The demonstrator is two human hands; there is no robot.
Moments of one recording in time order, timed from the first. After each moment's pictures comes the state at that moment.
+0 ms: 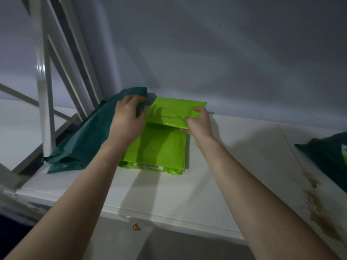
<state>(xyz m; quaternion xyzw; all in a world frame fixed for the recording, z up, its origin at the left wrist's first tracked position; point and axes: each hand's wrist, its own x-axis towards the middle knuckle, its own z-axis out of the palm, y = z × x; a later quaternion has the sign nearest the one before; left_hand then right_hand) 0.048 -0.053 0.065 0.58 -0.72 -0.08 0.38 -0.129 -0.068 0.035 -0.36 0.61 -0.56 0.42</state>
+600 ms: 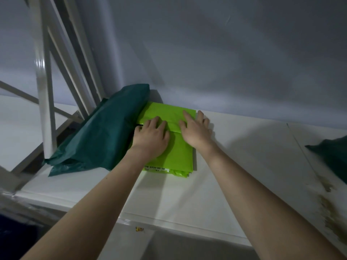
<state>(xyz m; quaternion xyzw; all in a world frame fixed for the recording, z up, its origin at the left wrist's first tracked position) 0.019 -0.055 0.022 0.61 -0.79 -0.06 0.04 -0.122 -0.077 0.008 -0.63 0.74 -0.19 0.15</state>
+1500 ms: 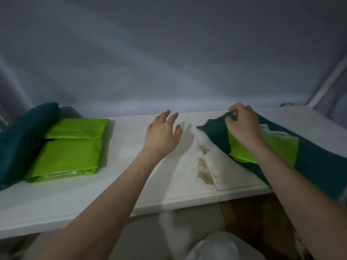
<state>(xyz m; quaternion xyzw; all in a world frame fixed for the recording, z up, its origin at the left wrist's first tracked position) -0.230 0.081 0.082 0.43 -0.86 -0.13 0.23 -0.426 0.164 0.107 -0.46 0.82 -0.35 -0.03</state>
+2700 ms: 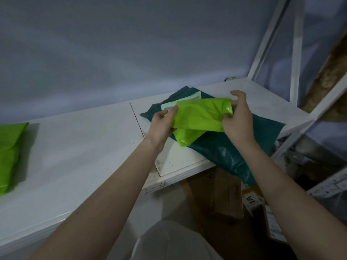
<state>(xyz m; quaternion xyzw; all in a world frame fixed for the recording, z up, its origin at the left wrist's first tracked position) -0.382 0.146 0.057 0.35 -0.54 -0.72 0.28 -0.520 0.274 0.072 -0.35 0.81 -0.47 -0.06</state>
